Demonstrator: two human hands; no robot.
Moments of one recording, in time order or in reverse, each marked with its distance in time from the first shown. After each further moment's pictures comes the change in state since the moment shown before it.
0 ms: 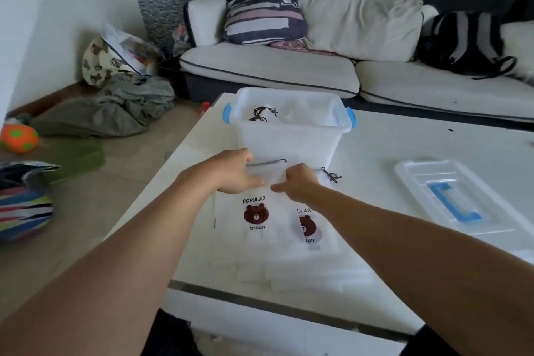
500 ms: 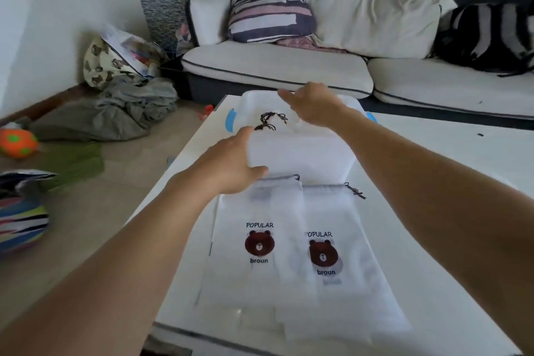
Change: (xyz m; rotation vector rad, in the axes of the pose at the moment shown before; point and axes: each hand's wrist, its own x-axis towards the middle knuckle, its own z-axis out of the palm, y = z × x) left_hand 0.033 -0.005 -0.021 -0.032 0.216 0.070; right_hand 0.069 -0.102 -0.106 -0.309 0.209 -0.240
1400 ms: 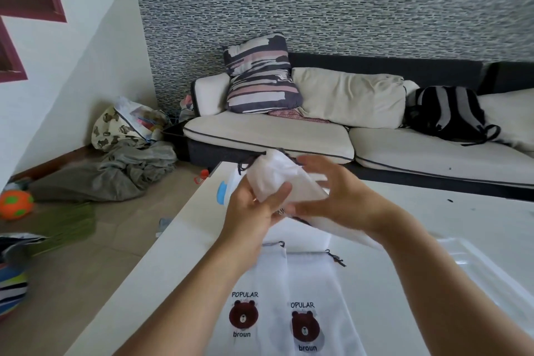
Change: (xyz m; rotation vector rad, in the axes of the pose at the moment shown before) left_hand -0.025 0.085 -0.007 -1.506 0.197 0.187; right_hand -0.134 0.019 -0.070 0.570 -0.070 -0.209
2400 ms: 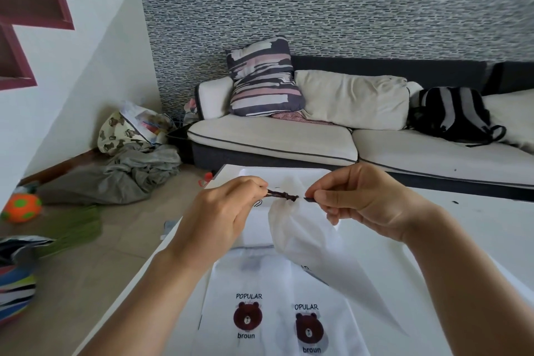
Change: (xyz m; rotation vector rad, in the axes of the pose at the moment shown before) left_hand -0.012 0.037 -0.056 1.154 -0.093 1.106; right_hand -0.018 -0.011 -0.022 0.455 -0.142 0.017
